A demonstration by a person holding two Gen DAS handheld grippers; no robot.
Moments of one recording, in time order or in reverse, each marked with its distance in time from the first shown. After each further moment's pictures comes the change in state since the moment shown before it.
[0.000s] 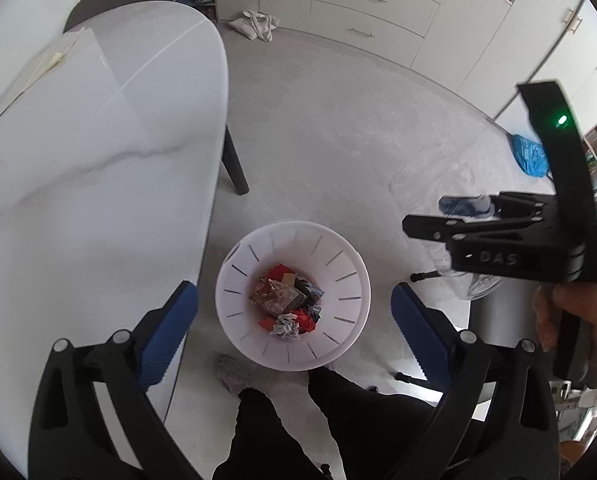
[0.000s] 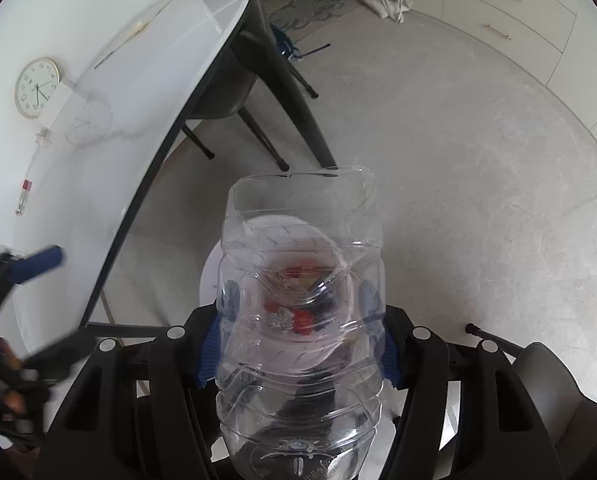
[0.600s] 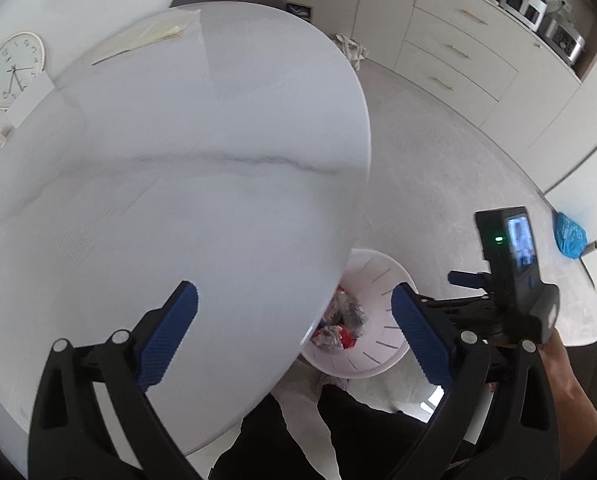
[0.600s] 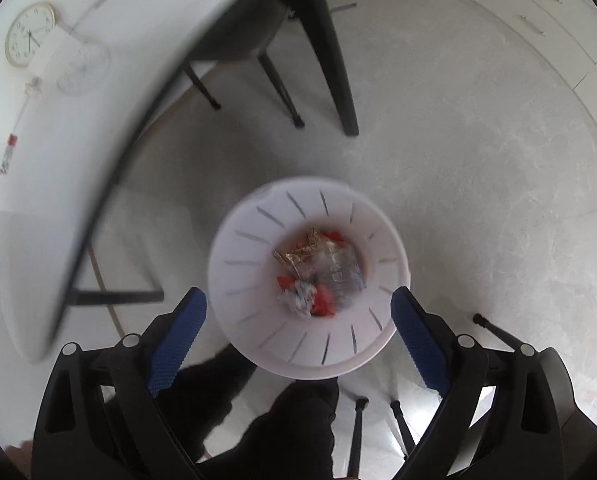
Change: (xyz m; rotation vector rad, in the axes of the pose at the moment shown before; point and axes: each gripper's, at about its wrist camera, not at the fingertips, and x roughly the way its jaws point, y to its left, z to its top) left arm -0.063 0.095 -0.008 -0.271 -0.086 0.152; right arm 0.063 0.070 0.014 -0.072 0.123 -0.033
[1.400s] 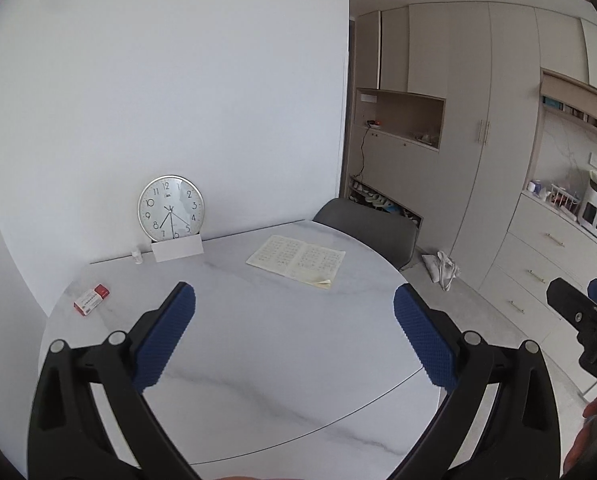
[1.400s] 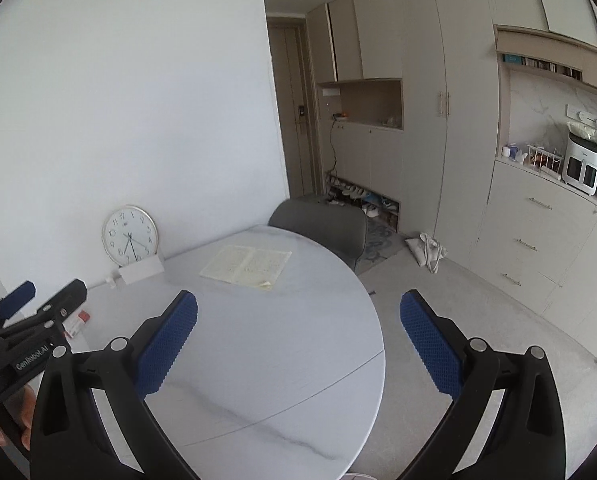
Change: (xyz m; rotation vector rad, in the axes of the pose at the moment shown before) left arm -0.280 0.122 0.170 -0.312 -0.639 0.298; right arm -0.418 0.217 0.142 -0.191 -0.877 -0.016
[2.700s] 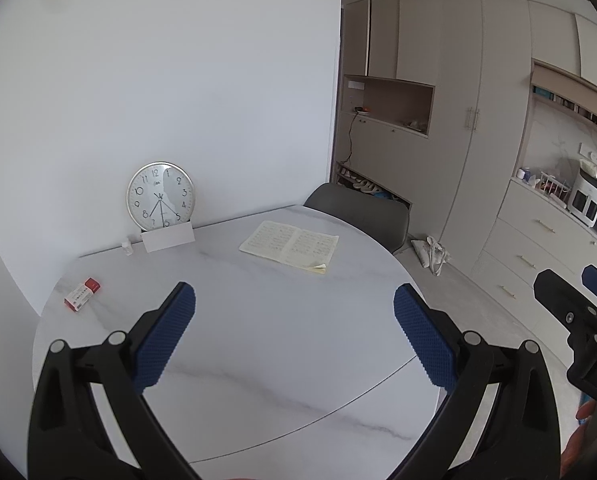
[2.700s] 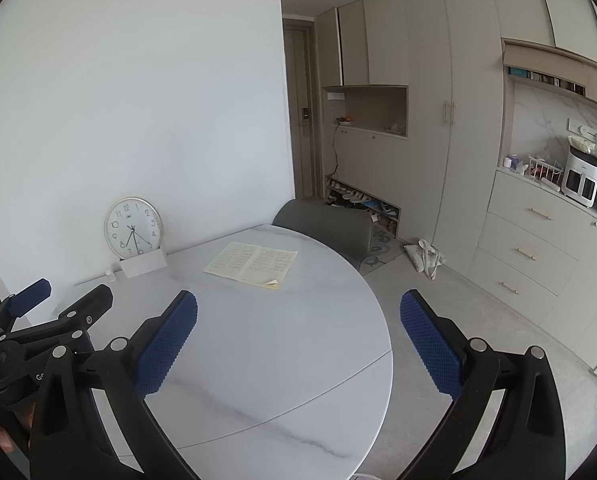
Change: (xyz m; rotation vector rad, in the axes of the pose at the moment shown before) left arm 0.018 0.026 -0.013 0.022 0.047 -0.055; right arm 0.001 0.040 -0.022 -0.055 0.000 -0.019
